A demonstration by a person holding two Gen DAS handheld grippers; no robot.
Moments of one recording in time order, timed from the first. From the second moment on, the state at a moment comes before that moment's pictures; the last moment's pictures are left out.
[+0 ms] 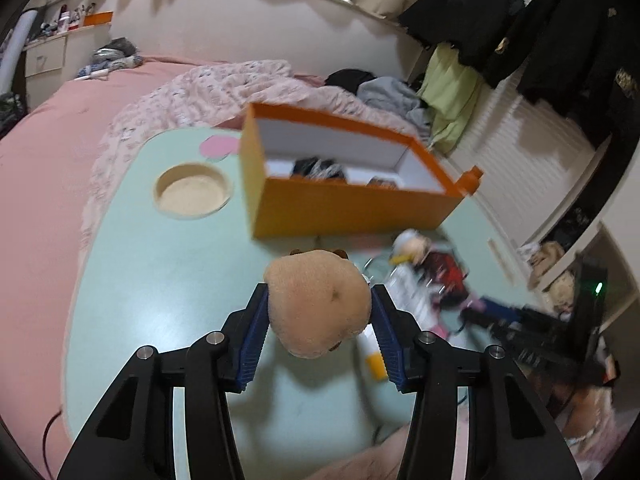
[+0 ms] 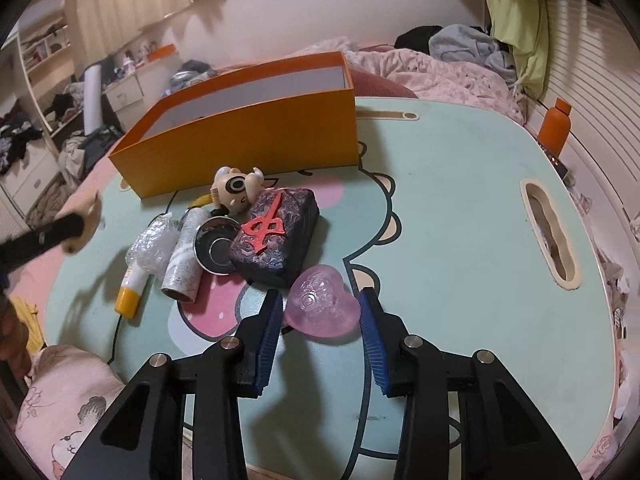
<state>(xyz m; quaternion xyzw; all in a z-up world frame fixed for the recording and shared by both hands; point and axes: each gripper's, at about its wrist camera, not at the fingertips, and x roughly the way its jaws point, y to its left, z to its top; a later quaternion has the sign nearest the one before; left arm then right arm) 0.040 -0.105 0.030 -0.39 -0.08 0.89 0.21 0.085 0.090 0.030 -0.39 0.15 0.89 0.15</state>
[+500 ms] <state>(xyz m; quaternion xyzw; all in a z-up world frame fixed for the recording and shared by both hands) 0.045 -0.092 -0.004 -0.40 -0.02 0.90 0.19 0.095 0.095 0.032 -0.35 0.19 0.91 0.15</state>
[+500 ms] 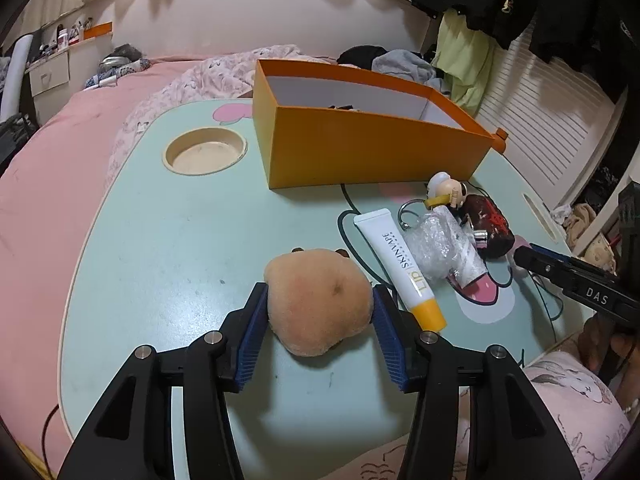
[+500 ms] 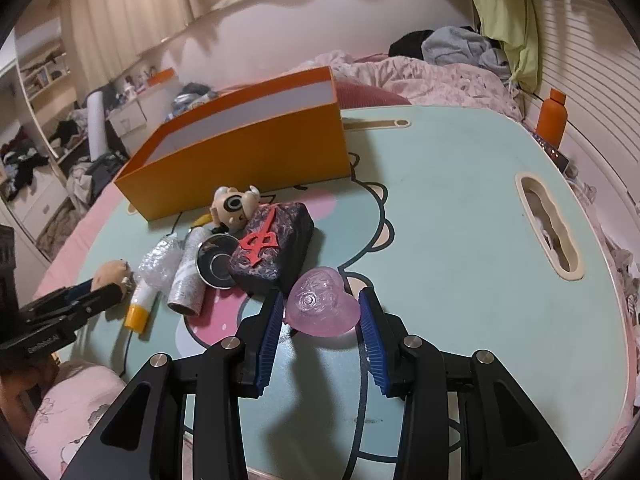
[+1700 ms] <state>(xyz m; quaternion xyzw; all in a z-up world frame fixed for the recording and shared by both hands) 0.069 -0.075 0.005 -0.33 0.05 0.93 0.17 0.094 0.094 0.030 -0.35 0.19 0.91 0.14</state>
